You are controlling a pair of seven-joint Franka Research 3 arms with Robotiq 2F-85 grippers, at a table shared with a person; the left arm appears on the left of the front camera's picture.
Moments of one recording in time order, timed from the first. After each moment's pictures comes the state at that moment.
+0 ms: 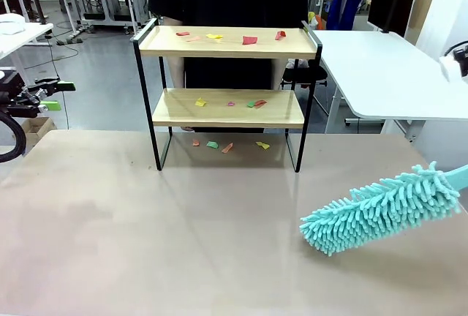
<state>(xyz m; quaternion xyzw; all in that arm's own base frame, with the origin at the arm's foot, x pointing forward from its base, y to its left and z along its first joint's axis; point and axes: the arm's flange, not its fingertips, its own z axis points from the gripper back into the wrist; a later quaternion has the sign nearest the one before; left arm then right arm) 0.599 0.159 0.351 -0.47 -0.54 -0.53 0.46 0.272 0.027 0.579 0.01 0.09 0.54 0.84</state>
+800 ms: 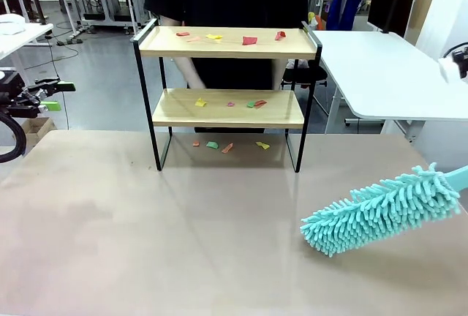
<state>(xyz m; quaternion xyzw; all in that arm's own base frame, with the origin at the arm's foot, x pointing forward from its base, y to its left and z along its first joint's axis) 0.599 0.159 0.351 -0.47 -0.54 -0.53 0.46 0.273 0.026 0.578 0.00 0.09 0.54 0.84</state>
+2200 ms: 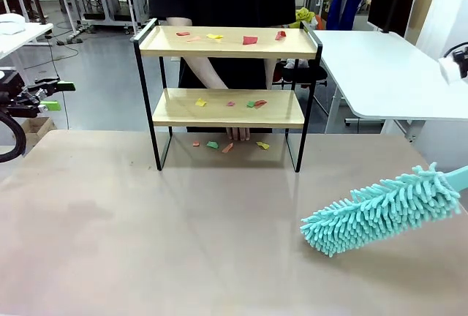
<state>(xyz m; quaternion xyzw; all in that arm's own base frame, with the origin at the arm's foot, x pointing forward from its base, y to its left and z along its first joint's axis) 0.599 0.159 0.351 -0.47 -0.54 -0.53 0.46 0.273 0.026 0.578 0.00 0.09 0.54 0.84</state>
